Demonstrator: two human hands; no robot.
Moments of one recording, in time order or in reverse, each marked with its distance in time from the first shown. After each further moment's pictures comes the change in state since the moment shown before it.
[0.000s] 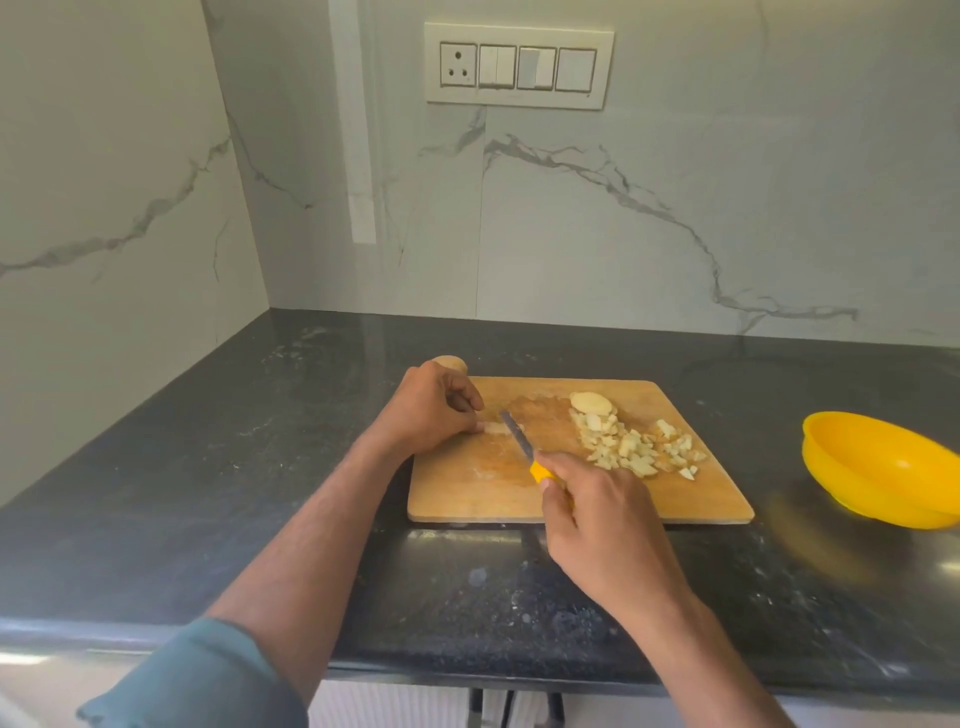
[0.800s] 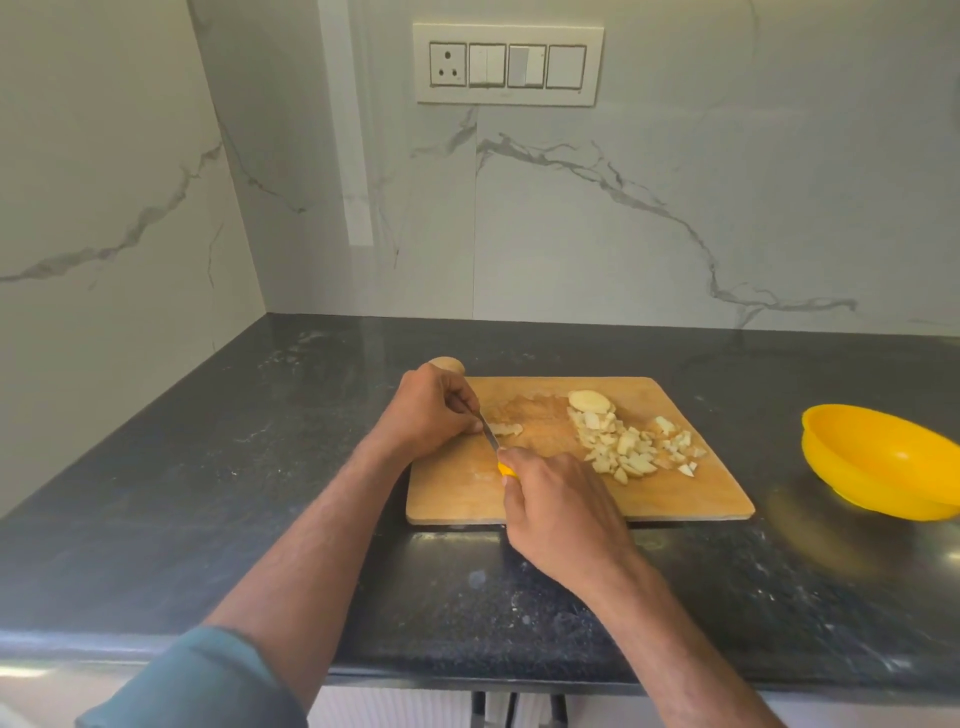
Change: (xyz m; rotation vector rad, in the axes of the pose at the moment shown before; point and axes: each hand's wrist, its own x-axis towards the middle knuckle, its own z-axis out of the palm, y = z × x) left_hand -0.003 0.007 0.003 0.019 0.020 -0.016; right_hand 0.020 -0.007 0.020 -0.058 -0.093 -0.093
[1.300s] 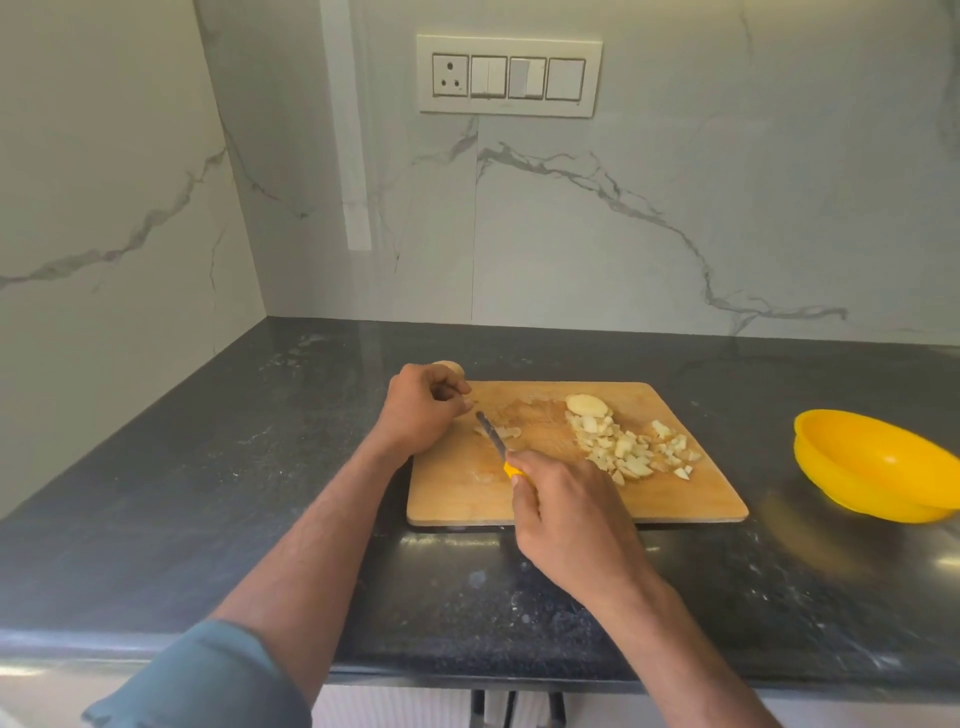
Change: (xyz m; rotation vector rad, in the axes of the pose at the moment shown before) left_hand 0.002 -0.010 0.002 -0.150 0.163 -0.053; right_hand -0.011 -0.004 -0.004 0.029 0.054 0.019
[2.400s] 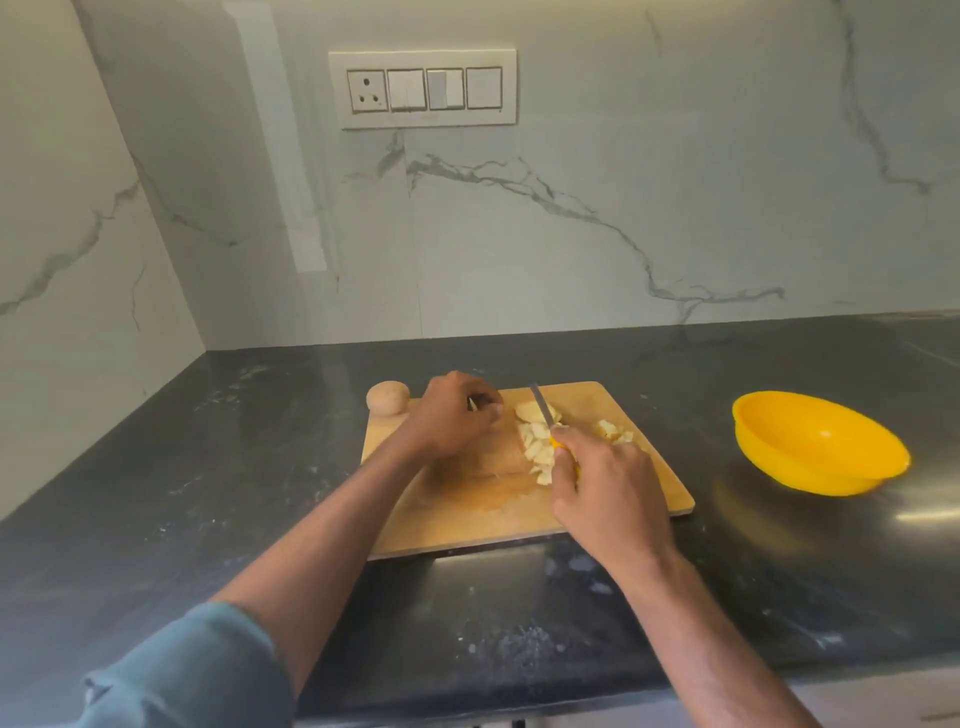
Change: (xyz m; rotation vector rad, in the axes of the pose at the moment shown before) left_hand 0.032 0.048 0.067 0.253 -0.248 0.277; right_hand 0.005 0.069 -0.029 -0.167 0.318 0.229
